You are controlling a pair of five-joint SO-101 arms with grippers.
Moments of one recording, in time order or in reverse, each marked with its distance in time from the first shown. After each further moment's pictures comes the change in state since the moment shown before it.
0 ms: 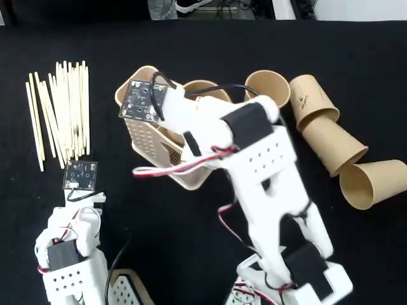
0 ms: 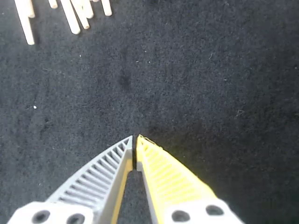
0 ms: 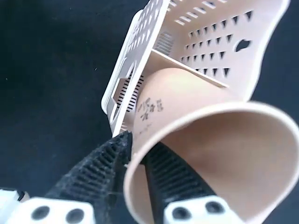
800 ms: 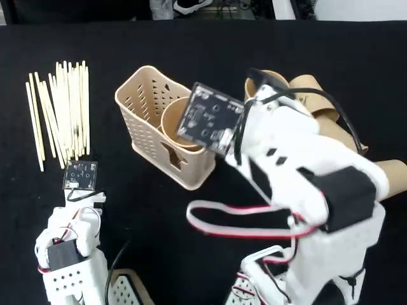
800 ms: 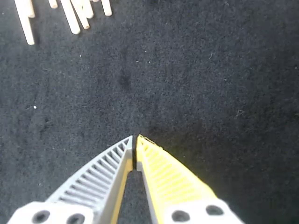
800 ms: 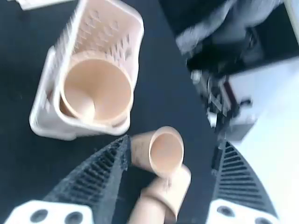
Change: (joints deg) left arm 0.0 0.0 0.0 0.0 0.0; right arm 12.5 -19.8 -6.0 0.1 5.9
